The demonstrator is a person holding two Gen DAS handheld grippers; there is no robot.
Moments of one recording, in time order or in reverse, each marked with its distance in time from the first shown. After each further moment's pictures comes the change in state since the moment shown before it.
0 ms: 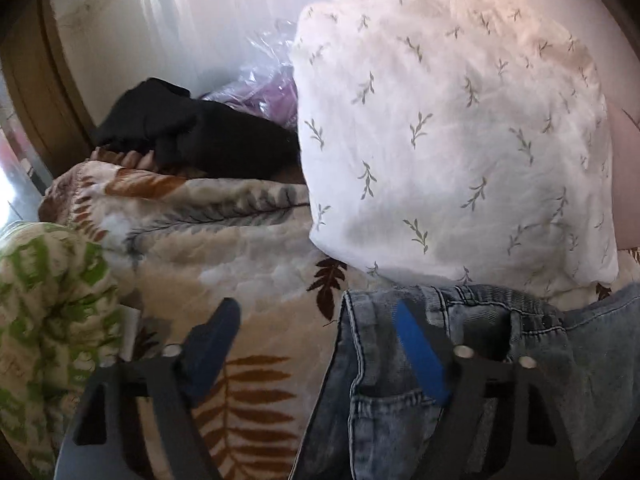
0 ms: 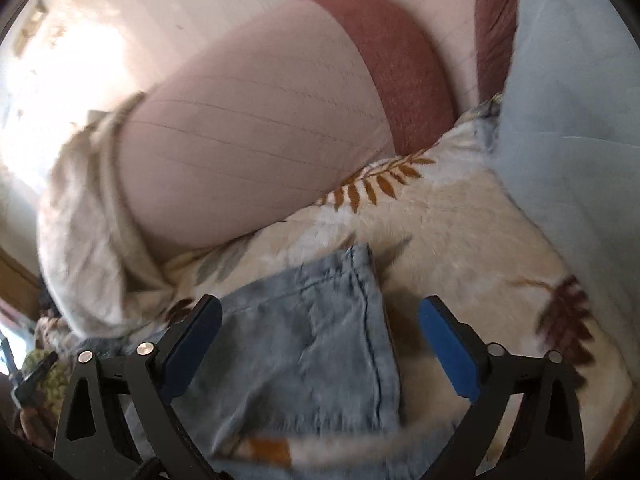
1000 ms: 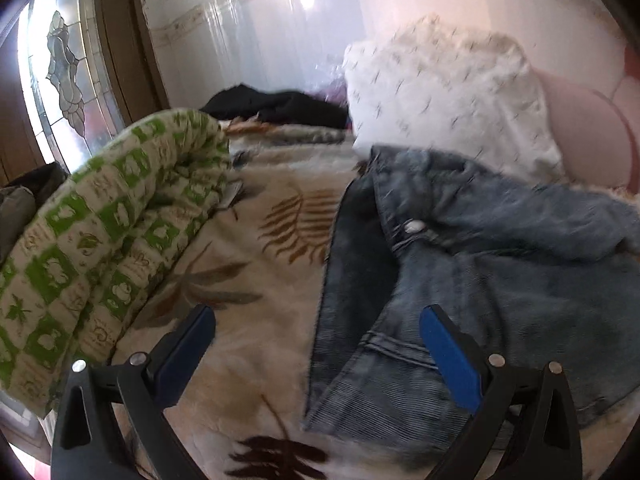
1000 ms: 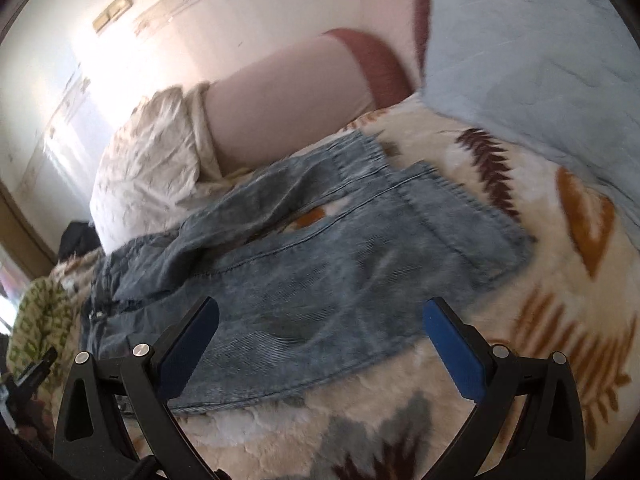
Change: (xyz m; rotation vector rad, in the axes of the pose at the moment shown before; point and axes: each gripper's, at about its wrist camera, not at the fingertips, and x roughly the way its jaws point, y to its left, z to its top) left arm -0.141 0.009 -0.222 -0.049 -0.182 0.161; right arm -0.145 0.044 -0.261 -0.054 -0.181 0.023
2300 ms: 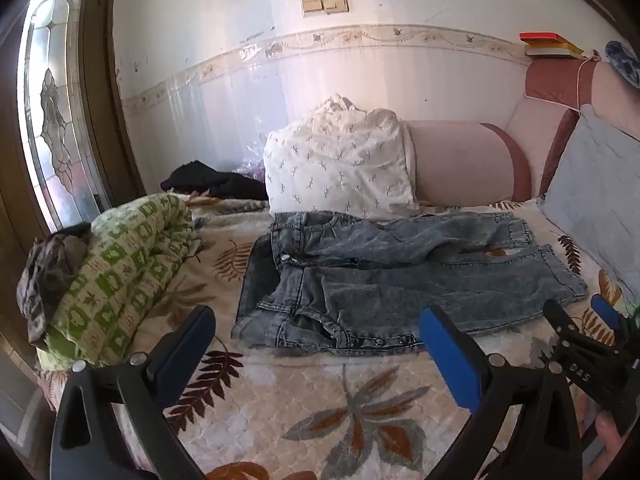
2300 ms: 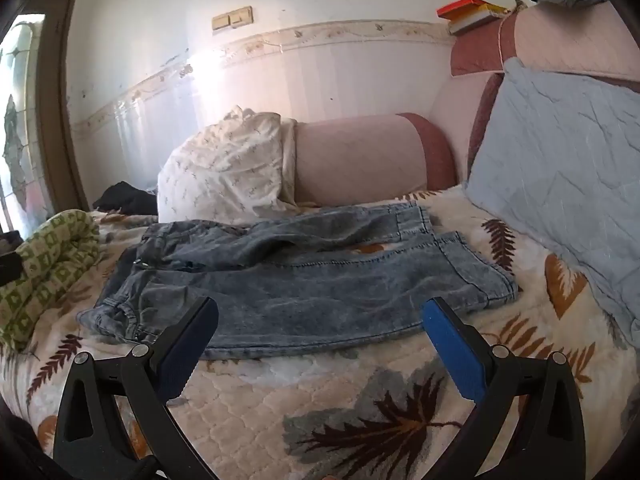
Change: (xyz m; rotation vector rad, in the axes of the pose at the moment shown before) left arm -0.244 -0.056 -0.042 0.083 -0.217 -0.187; right arm -0.102 0.073 -0.078 -0.285 -0.289 -0.006
